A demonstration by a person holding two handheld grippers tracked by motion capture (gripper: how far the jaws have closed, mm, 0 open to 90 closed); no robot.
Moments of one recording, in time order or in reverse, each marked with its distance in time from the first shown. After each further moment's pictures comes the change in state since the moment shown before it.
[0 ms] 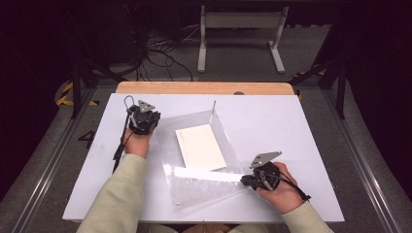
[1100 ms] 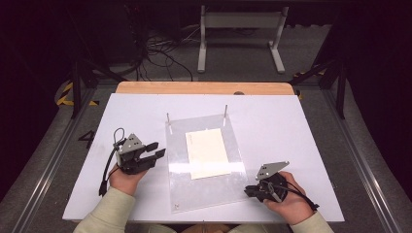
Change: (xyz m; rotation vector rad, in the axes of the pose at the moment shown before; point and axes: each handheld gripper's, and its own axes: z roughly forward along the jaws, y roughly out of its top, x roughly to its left) left arm -0.032 -0.078 -0.099 -0.093 -0.361 0.065; right arm 0.015 -0.020 -0.013 0.005 0.052 -0.043
